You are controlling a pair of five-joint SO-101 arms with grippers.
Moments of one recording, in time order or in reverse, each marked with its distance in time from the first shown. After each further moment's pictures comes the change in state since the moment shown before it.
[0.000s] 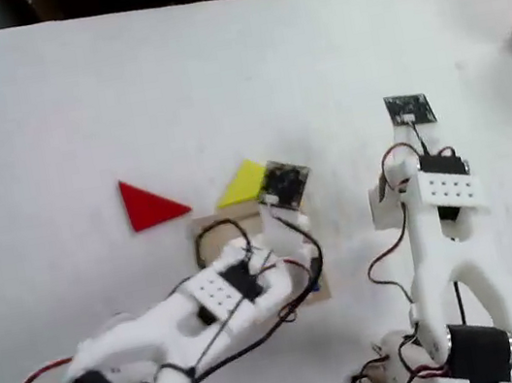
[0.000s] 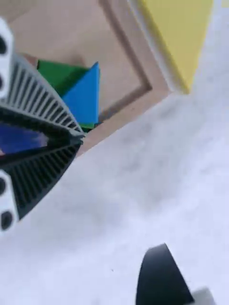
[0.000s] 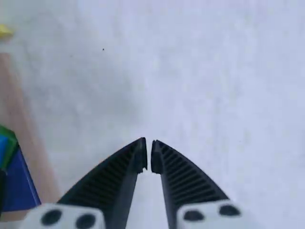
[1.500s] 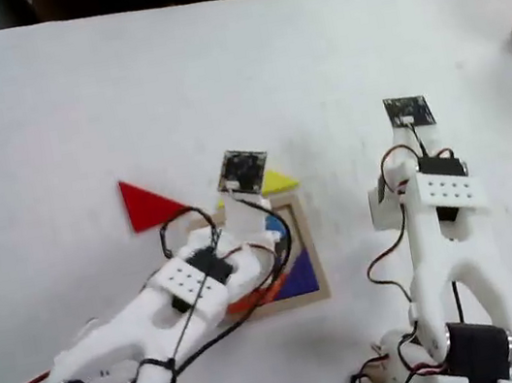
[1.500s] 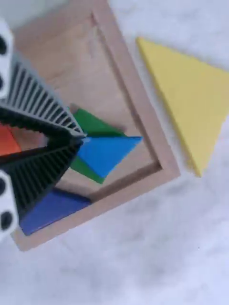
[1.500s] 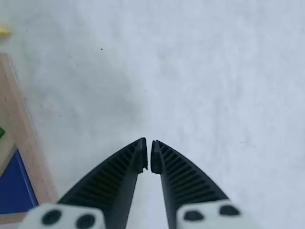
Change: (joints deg) left arm -10.0 -5.4 1.2 10.6 -4.3; right arm 0.0 0.4 0.8 -1.2 0.0
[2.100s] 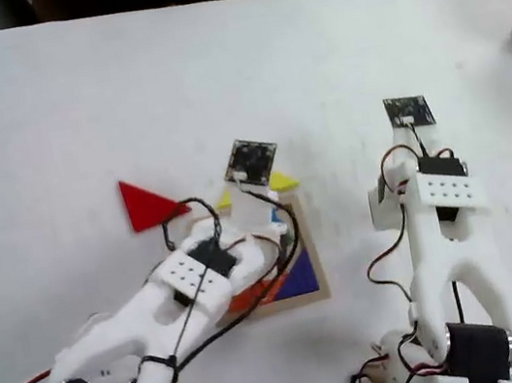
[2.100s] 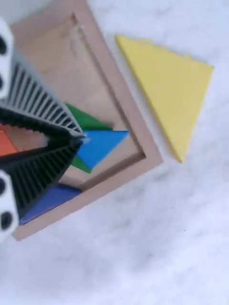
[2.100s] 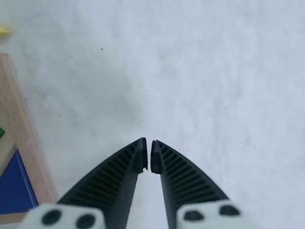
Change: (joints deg) left arm 0.7 0.1 -4.8 3.1 -1.5; right arm 0.0 0.0 0.0 0.0 0.0
